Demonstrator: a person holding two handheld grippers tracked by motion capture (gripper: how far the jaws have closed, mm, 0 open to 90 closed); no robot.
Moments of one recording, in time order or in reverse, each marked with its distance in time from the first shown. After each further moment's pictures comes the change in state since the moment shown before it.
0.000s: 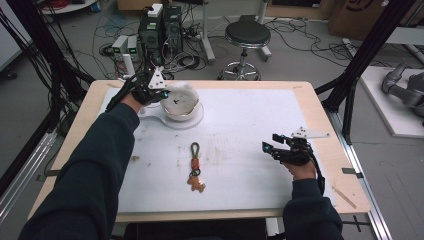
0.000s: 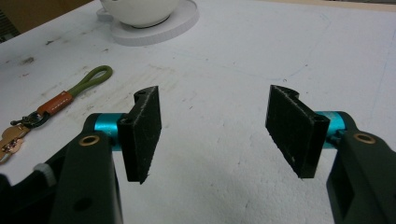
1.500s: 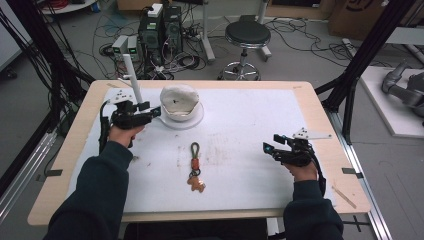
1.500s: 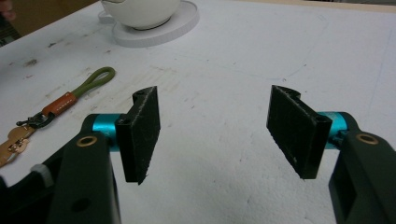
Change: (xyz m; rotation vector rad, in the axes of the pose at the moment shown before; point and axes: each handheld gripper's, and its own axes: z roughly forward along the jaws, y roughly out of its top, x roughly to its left) left arm -0.056 -0.080 -0.044 -0.316 -0.037 -0.823; right arm 0.002 0.000 -0.005 -0.007 -0.004 0.004
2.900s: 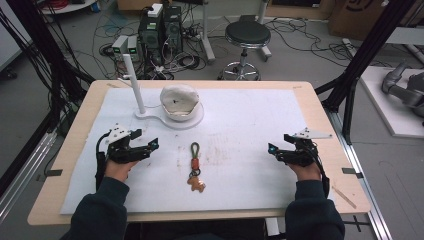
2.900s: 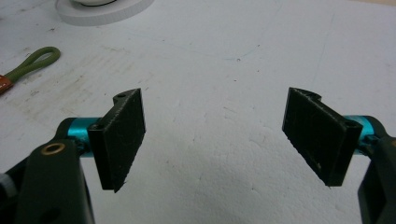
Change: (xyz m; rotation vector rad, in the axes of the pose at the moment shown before) left arm -0.034 -0.067 -0.039 0.037 0.079 0.064; right arm -0.008 -0.002 -0.003 0.068 -0.156 -0.021
